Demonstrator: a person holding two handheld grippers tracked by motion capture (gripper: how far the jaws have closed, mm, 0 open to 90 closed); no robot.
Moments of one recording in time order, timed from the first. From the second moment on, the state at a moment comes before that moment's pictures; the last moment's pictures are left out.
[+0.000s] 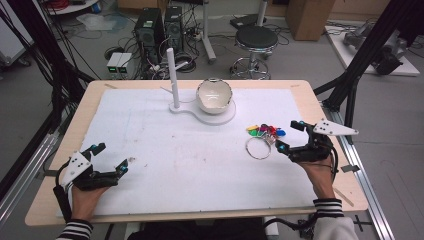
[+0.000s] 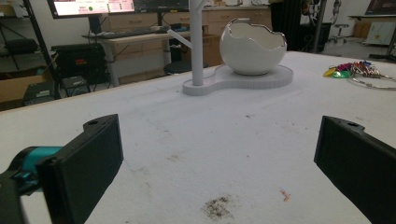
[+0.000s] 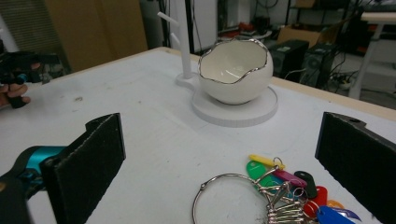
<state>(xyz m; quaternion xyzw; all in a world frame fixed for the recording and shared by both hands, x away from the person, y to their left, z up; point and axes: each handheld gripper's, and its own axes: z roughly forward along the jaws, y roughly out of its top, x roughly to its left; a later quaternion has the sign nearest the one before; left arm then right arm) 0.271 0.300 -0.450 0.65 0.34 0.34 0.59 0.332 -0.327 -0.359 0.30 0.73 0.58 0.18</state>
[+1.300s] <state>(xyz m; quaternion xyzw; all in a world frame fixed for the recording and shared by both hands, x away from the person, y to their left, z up) 0.271 0.299 -0.450 0.65 0.34 0.34 0.58 0.395 -0.259 -0.362 0.26 0.91 0.31 0.05</state>
